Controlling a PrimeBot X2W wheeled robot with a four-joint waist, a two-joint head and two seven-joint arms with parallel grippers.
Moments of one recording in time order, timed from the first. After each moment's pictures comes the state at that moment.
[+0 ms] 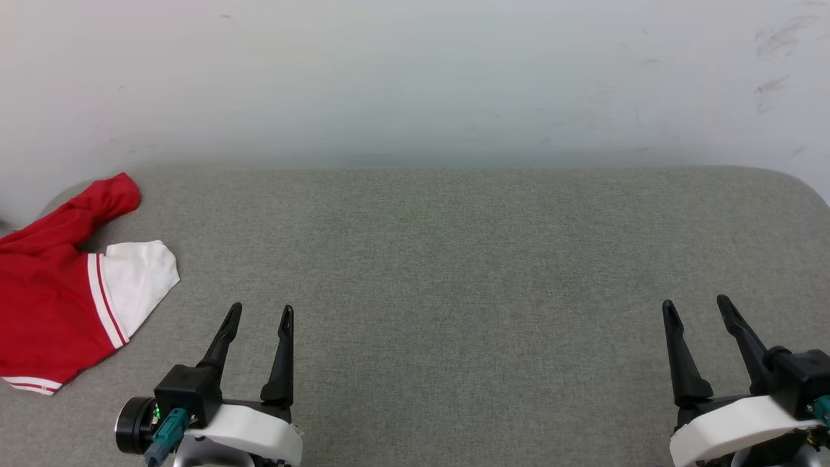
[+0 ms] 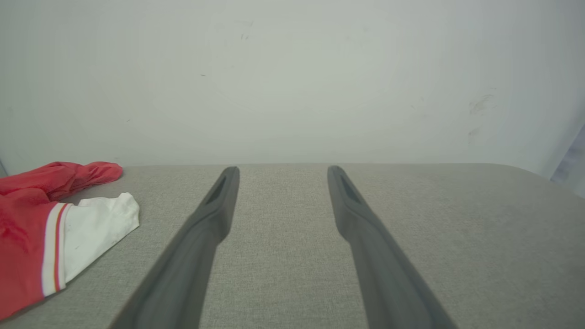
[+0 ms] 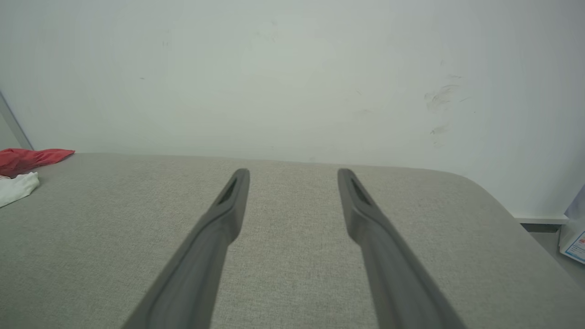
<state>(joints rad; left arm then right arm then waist) -0.02 0.07 -0.03 0.12 -0.13 -0.11 -0.24 0.07 -0.05 -0.07 -0.13 0.10 0.13 0.00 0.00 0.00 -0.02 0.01</state>
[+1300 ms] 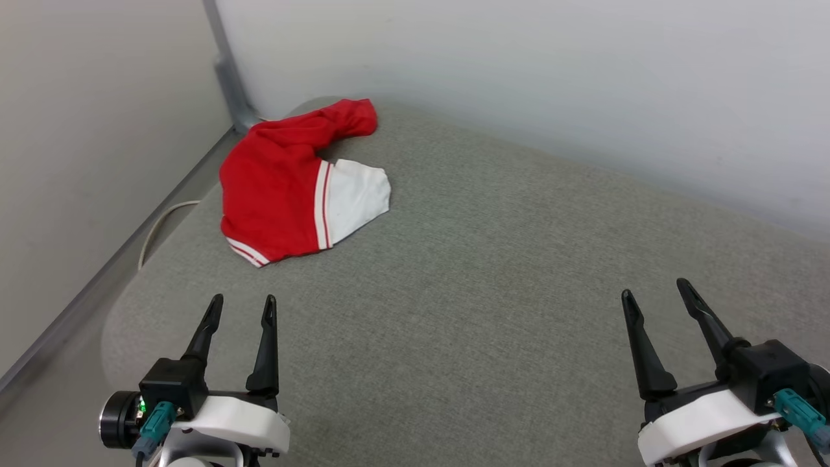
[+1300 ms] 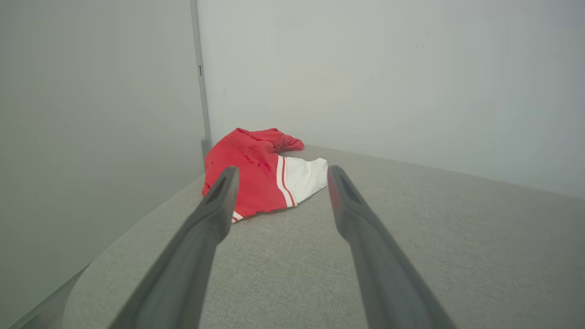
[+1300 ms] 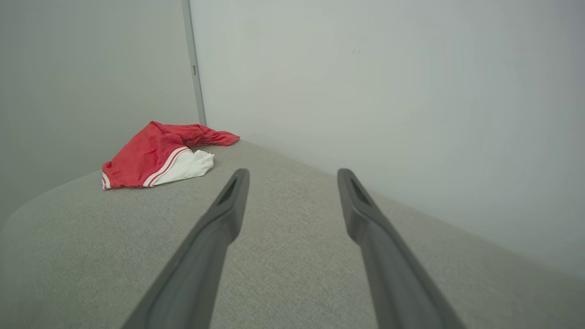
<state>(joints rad) -0.05 0.06 0.02 0.14 -0.10 -0.11 -0.26 0.05 -0.05 0.02 -0.16 0.05 0.13 -0.01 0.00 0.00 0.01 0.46</state>
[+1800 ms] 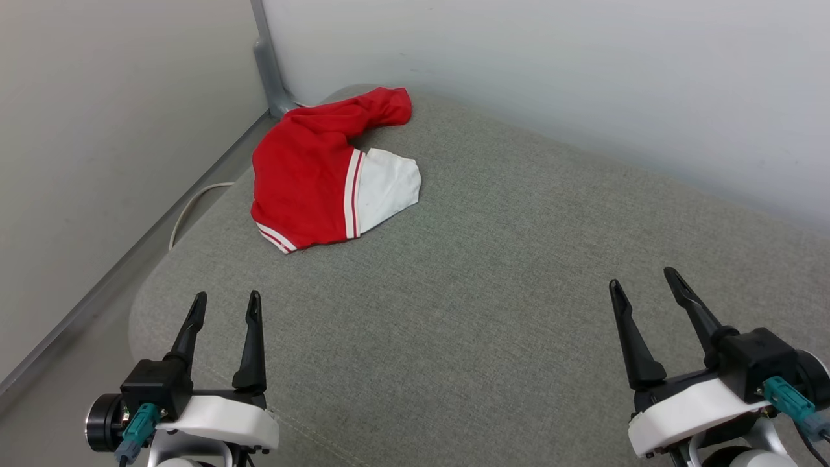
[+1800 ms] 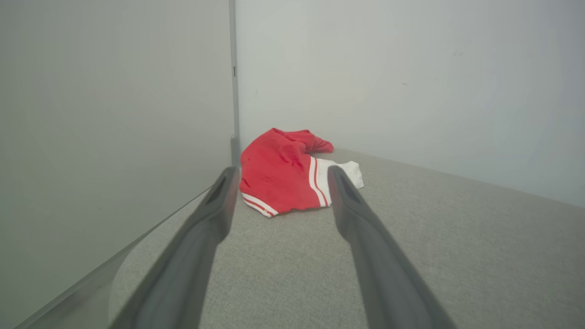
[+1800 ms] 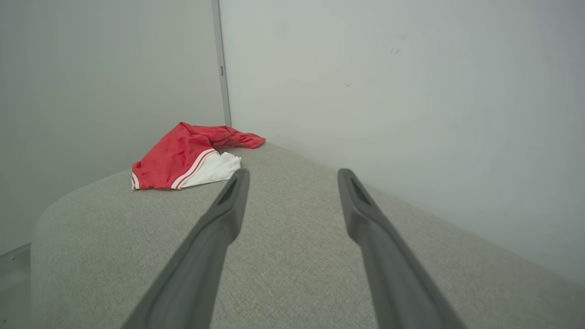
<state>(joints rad) -0.05 0.06 0.05 0.12 -0.12 -0.11 -0.26 0.01 -0.05 0.05 -0.15 0.05 0.13 -0.01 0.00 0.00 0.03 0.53</state>
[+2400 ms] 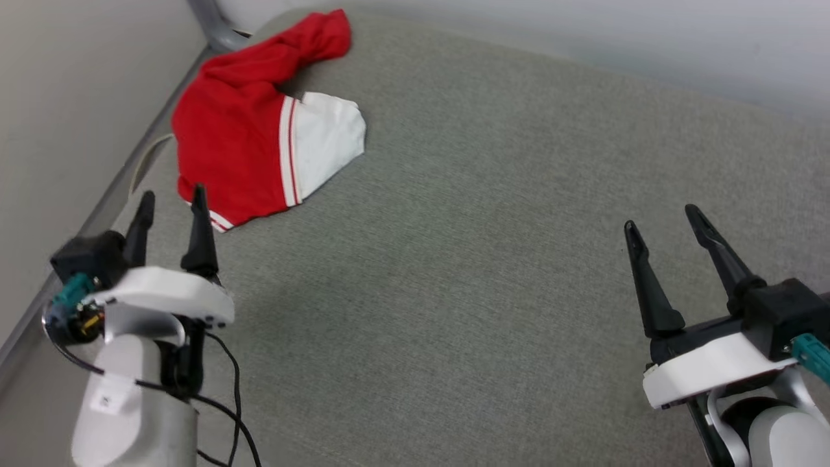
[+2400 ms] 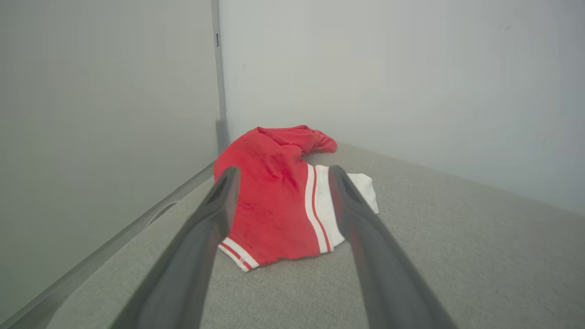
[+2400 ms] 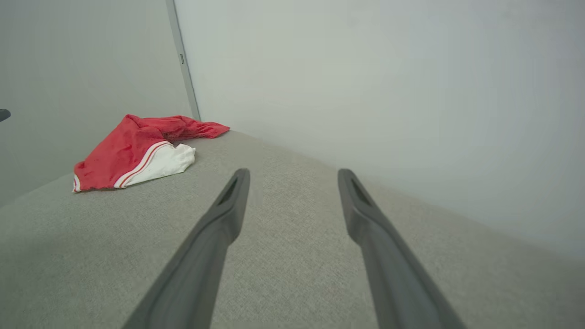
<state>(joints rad) -0.39 0.11 0.13 0.38 -0.25 -0.12 -0.22 -0.09 -0.08 0.05 -0.23 0.03 0.13 0.04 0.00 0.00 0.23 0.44</state>
